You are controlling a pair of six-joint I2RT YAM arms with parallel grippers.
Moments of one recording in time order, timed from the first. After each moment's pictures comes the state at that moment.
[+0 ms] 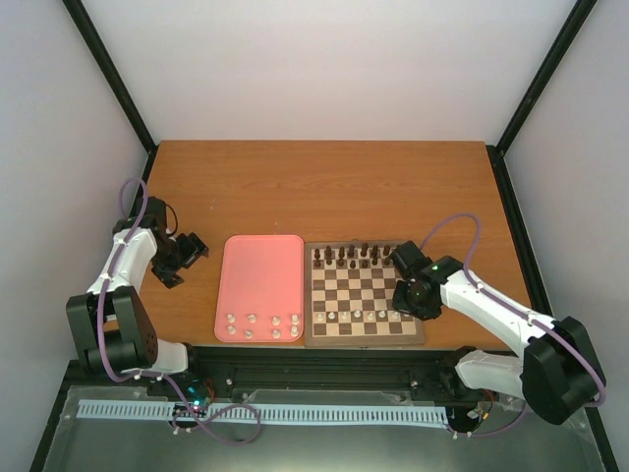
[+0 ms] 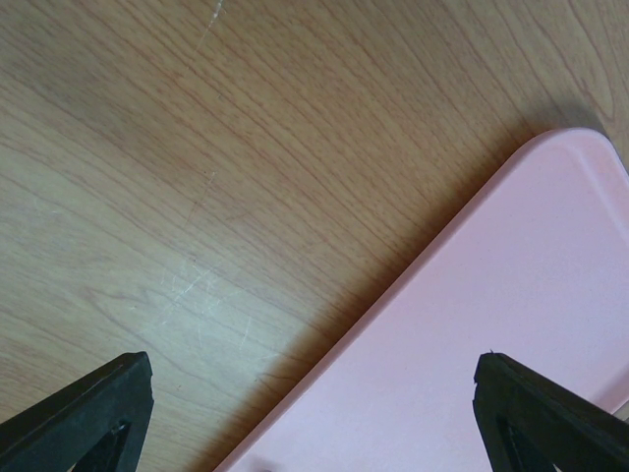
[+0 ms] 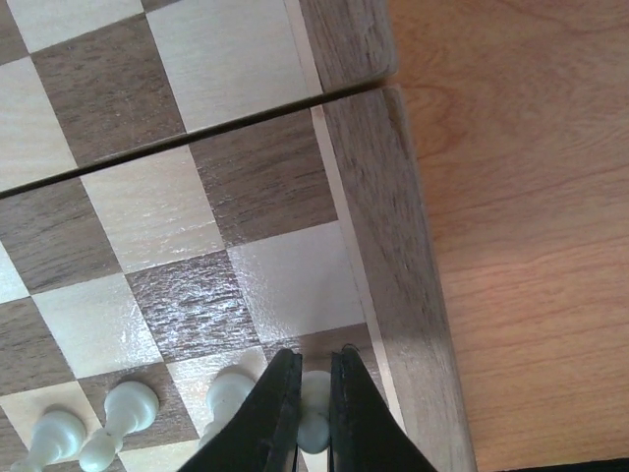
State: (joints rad) left arm 0.22 1.38 0.96 -0.97 0.21 -0.62; right arm 0.55 1.17 0.68 -0.93 0.05 0.82
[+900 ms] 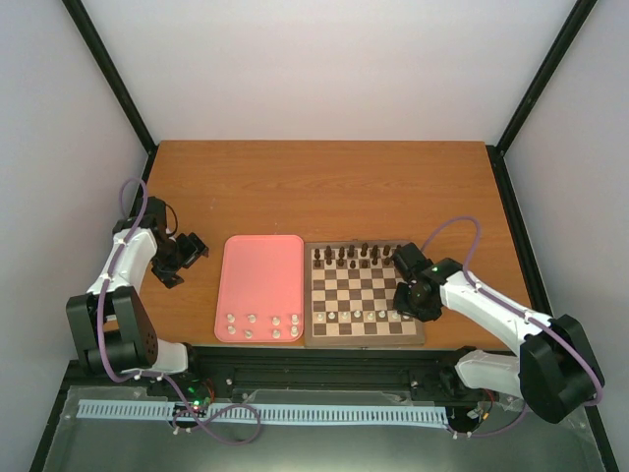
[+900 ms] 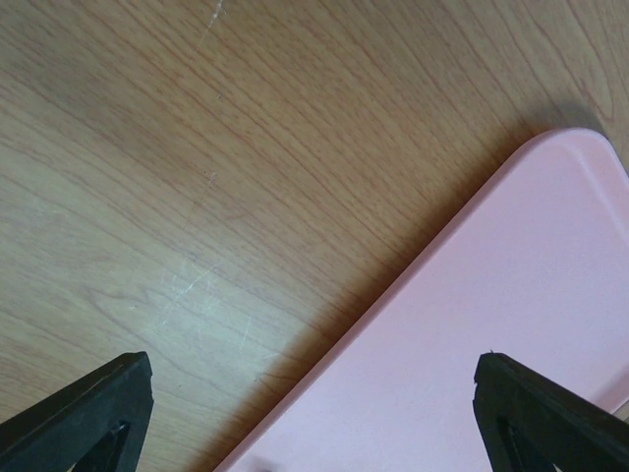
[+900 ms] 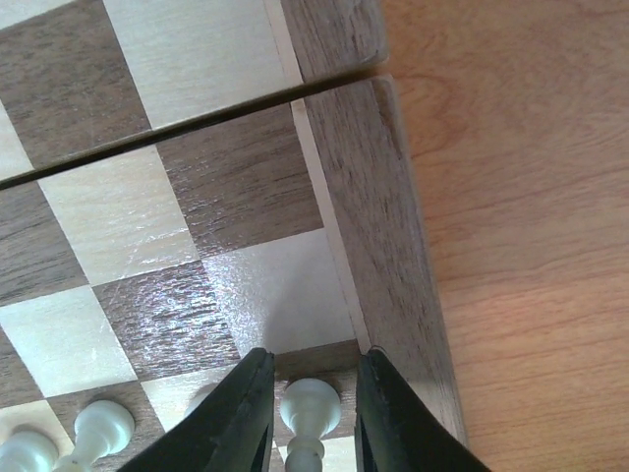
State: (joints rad) left arm 0.22 1.38 0.96 -0.97 0.21 -0.62; right arm 0.53 1.19 0.65 -0.89 0.03 0.80
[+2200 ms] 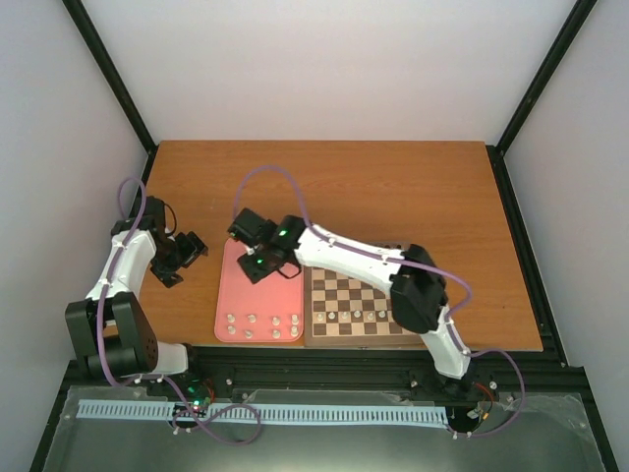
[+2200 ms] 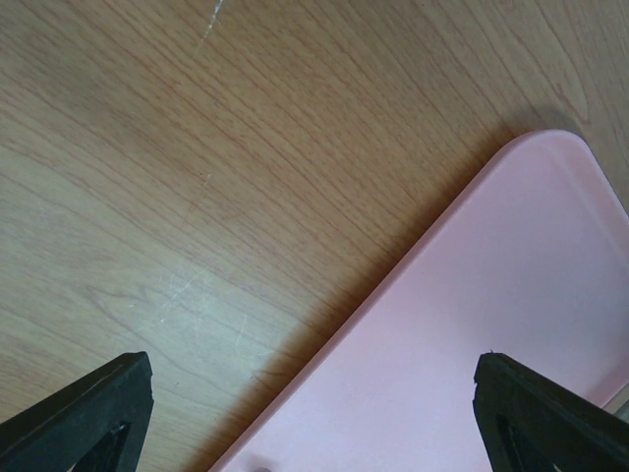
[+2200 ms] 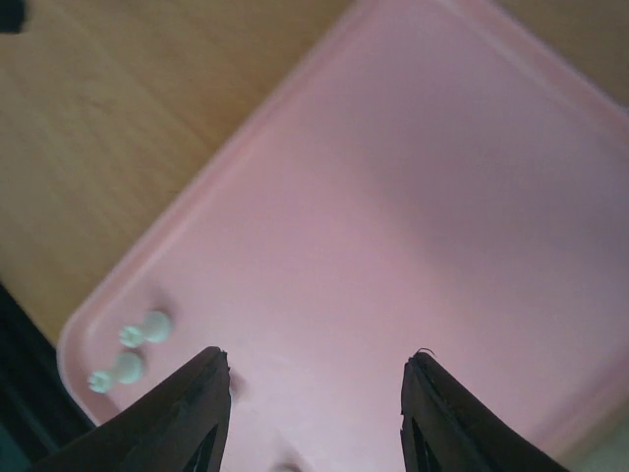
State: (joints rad) left arm 0.22 1.35 0.96 -0.97 0.21 -0.62; right arm 1.08 2.06 1.87 -0.88 0.03 0.37
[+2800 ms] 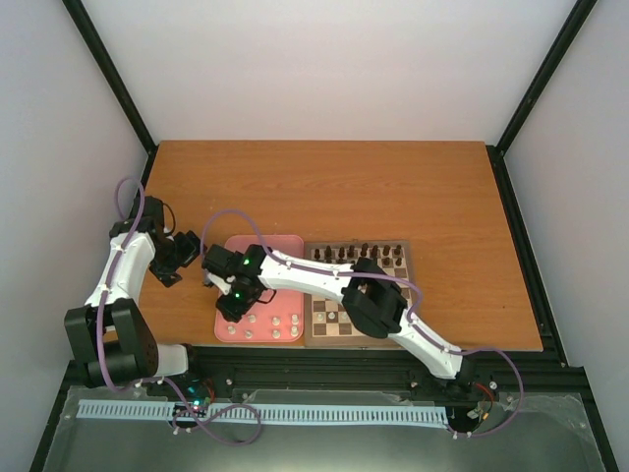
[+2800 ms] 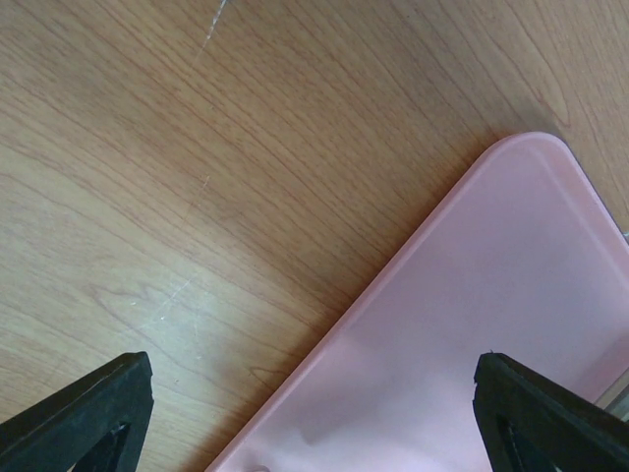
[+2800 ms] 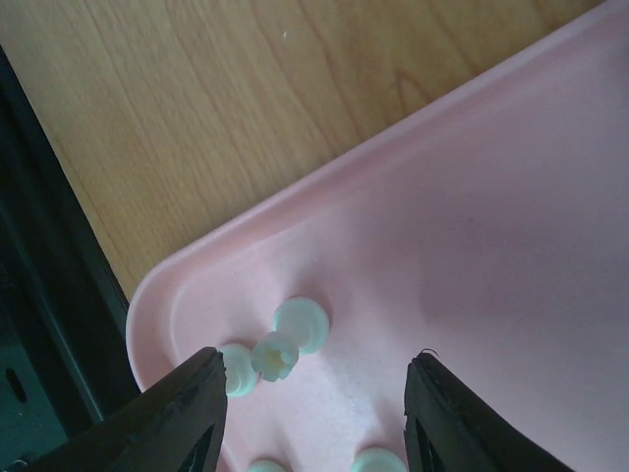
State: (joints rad) left arm 0.22 1.32 0.96 -0.97 0.21 -0.62; right arm 1.20 2.40 2.11 -0.92 -0.24 0.20
